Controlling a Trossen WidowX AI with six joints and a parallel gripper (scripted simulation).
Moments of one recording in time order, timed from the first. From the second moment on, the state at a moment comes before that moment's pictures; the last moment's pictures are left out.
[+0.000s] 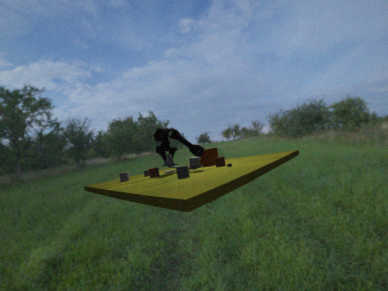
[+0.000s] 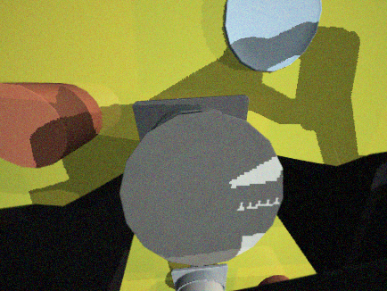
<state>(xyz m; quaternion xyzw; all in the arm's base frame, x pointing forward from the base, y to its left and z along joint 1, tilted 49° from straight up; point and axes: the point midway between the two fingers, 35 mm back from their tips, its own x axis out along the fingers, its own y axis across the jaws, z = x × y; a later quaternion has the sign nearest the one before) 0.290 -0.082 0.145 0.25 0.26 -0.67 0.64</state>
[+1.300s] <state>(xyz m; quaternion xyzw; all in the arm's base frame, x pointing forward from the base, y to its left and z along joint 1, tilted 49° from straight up) 0.294 -0.046 0.182 0.26 0.25 -0.65 0.67</state>
